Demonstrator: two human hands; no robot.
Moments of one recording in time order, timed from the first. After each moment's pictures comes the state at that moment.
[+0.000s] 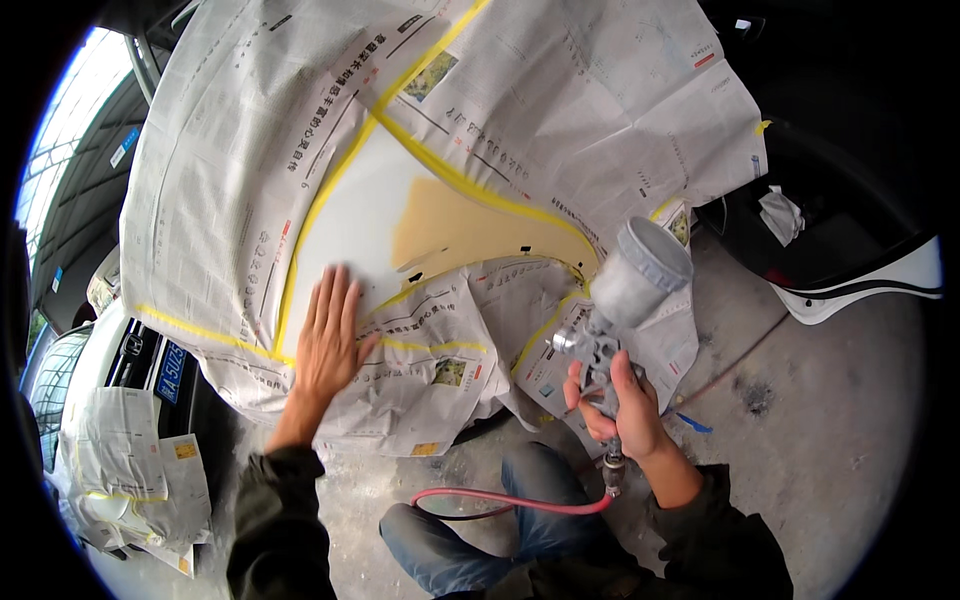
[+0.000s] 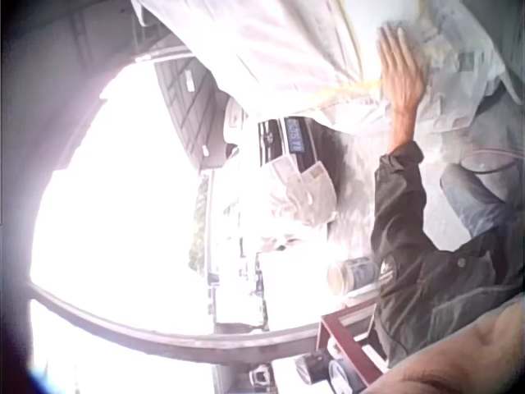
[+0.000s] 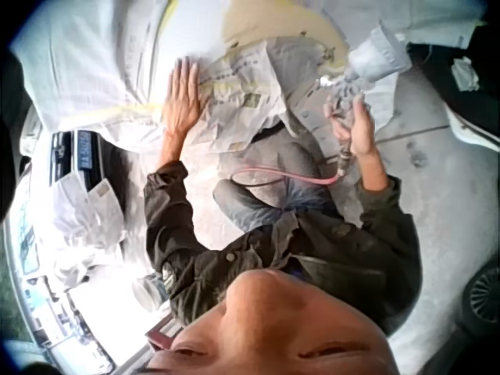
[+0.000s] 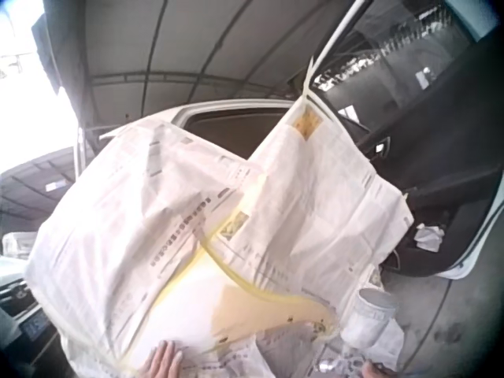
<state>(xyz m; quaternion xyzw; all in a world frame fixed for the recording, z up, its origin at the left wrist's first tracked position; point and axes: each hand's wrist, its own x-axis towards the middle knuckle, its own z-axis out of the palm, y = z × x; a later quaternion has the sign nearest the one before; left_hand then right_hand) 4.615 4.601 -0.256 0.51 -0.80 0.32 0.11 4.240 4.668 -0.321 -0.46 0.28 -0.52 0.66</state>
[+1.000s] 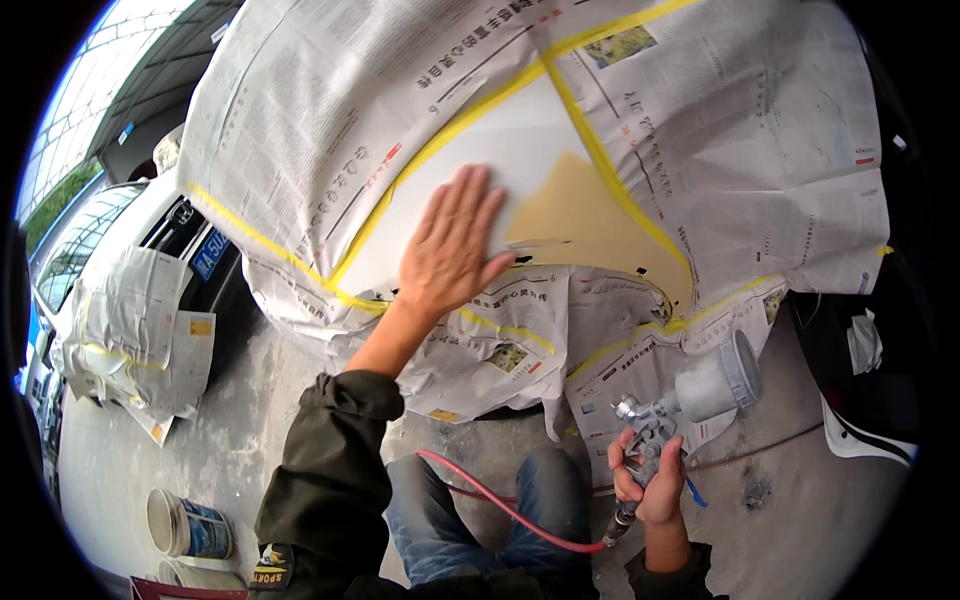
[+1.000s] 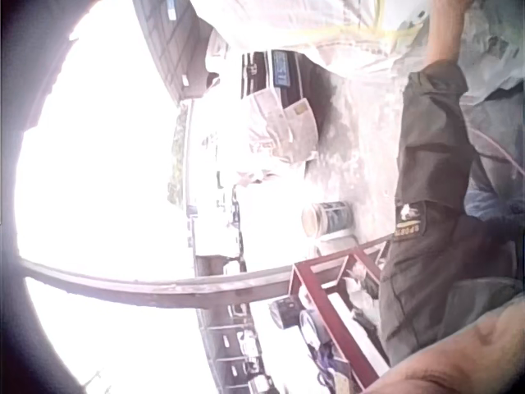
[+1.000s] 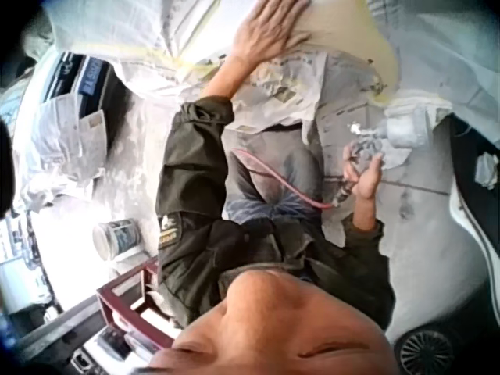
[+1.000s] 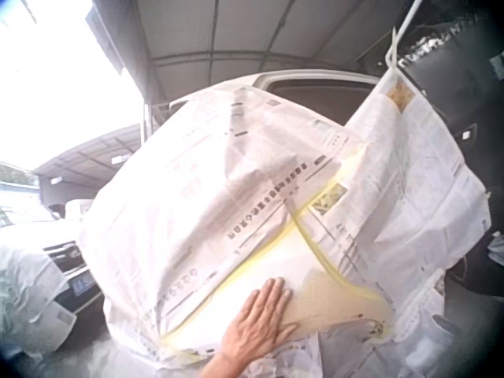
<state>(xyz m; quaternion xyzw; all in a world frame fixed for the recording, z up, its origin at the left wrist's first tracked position) 4.575 4.542 -0.249 0.50 -0.74 0.40 0.23 4.243 4.651 -0.380 -0.41 0.25 -0.46 0.75</state>
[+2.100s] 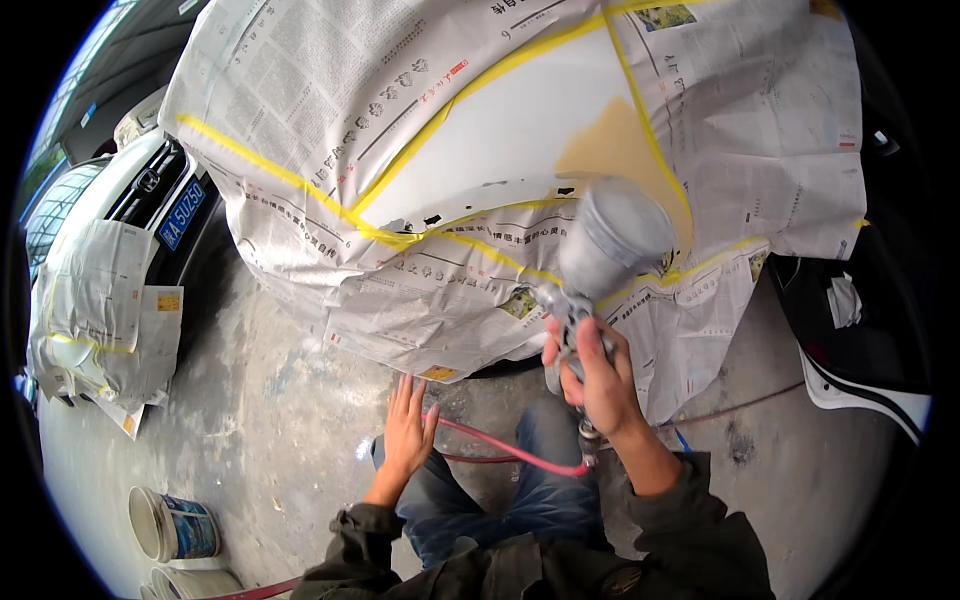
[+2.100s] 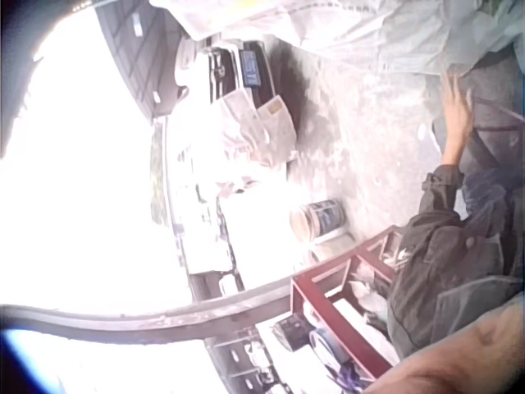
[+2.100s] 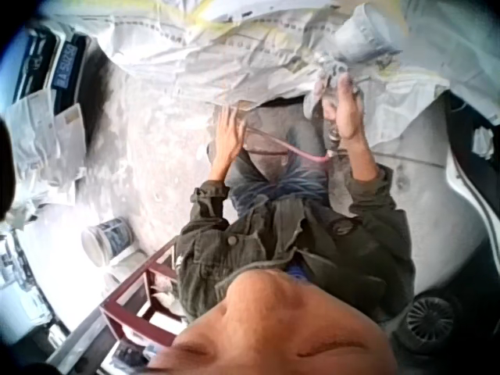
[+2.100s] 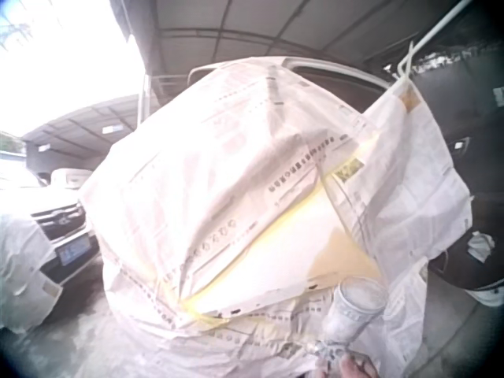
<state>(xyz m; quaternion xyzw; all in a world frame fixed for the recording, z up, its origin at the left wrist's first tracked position) 4.634 4.784 -0.520 0.73 -0.60 -0.05 0.32 4.386 4.666 -0.322 -0.57 0.29 -0.44 0.63</state>
